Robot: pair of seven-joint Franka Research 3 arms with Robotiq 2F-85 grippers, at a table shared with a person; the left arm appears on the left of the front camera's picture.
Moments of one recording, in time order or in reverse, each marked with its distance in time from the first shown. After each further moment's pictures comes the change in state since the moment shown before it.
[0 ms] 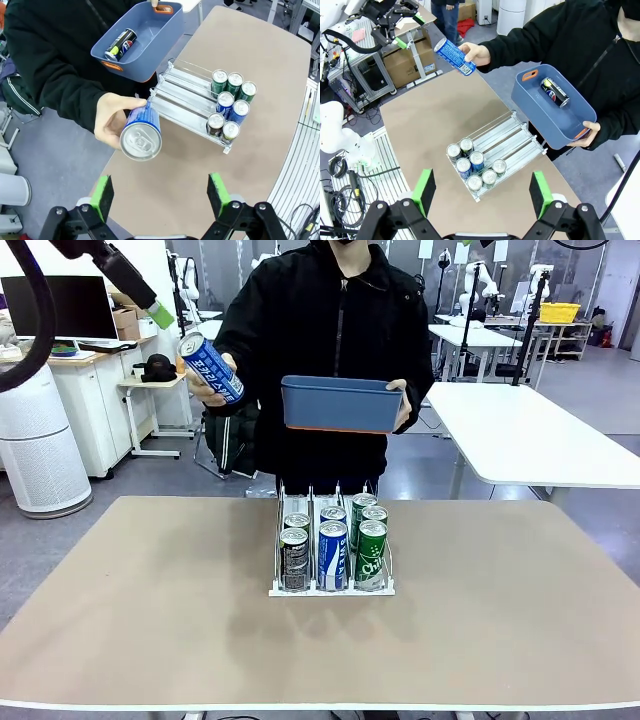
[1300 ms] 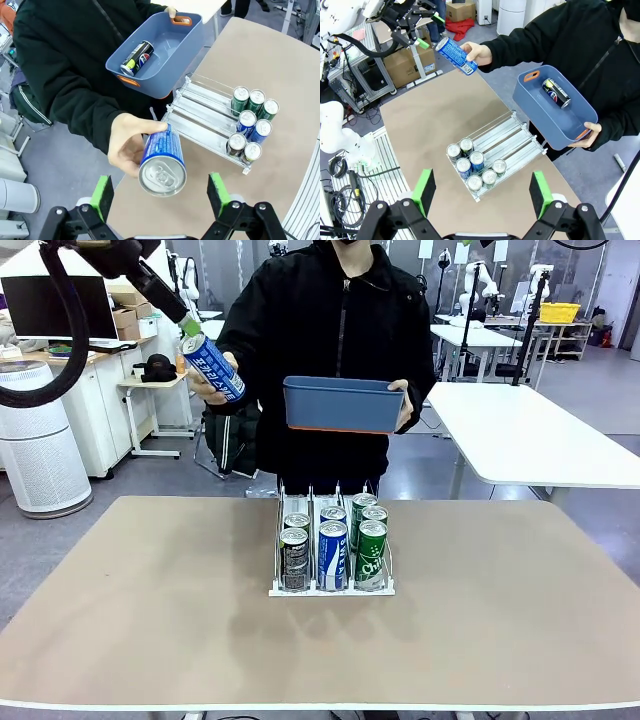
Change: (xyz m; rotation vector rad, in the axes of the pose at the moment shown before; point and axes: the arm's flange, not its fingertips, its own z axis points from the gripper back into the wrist) left arm 0.014 0.015 -0.043 0.072 -0.058 -0.004; right arm 0.000 0.000 0.000 0.000 0.000 0.000
